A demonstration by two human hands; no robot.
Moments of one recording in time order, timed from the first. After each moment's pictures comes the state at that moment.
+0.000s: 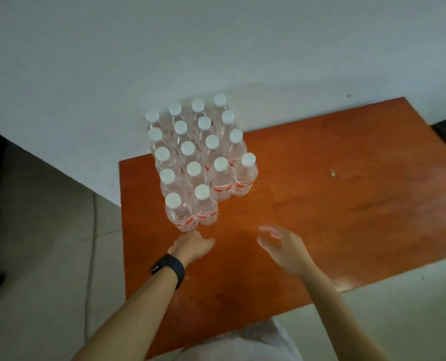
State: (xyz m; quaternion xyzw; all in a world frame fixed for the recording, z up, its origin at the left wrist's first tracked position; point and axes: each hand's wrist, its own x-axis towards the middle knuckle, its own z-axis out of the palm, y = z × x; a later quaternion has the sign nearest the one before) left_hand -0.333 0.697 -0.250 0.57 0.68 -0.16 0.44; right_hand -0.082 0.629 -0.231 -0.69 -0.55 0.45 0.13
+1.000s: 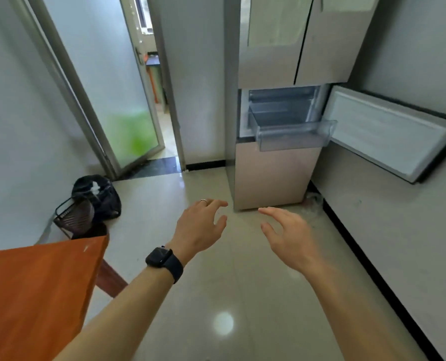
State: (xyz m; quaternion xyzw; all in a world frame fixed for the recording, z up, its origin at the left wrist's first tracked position) left_hand 0.406 0.212 -0.065 0.97 -0.15 0.04 0.21; right_hand 0.359 -0.020 -0.070 -0.94 -0.05 -0.09 0.33
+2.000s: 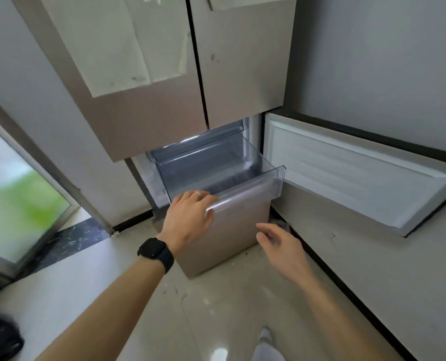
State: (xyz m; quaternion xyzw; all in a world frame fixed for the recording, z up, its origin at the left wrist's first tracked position) left_hand 0.981 -0.112 -0.078 0.93 -0.35 0.07 0.06; right_hand 0.832 -0.316 -0.142 -0.83 0.19 -0.08 0.51
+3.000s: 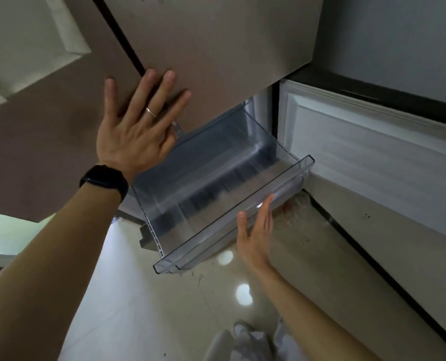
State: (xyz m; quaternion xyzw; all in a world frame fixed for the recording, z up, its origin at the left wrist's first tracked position) left_hand 1.301 -0.202 -0.050 0.71 -0.42 0.51 -0.24; right_hand 1.072 -0.321 -0.256 -0.73 0.30 -0.16 0.59
